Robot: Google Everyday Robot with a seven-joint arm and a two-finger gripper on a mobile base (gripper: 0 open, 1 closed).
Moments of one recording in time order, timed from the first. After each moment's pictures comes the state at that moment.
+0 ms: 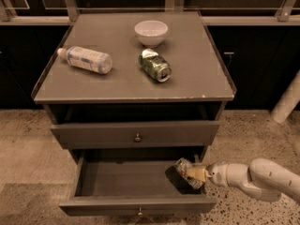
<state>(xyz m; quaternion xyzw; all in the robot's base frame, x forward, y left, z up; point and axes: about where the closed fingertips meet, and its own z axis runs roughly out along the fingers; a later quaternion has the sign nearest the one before) 0.513 -0.195 0.469 -0.18 0.86 0.35 0.33</state>
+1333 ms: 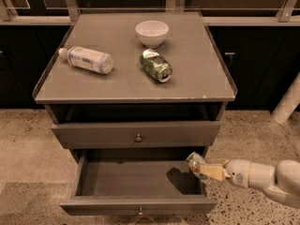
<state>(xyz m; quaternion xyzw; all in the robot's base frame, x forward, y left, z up) 0.488 -0.228 0.544 -0.18 0.82 0.39 0.38</state>
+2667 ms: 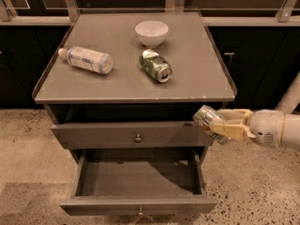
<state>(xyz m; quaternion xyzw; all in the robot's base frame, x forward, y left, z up) 0.499 -0.221 0.787 -0.33 0.75 0.31 0.48</state>
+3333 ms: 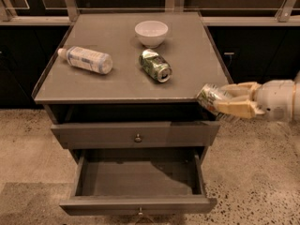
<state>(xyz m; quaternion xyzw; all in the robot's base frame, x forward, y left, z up) 0.513 -0.221 0.857 -0.40 0.74 0.24 0.49</state>
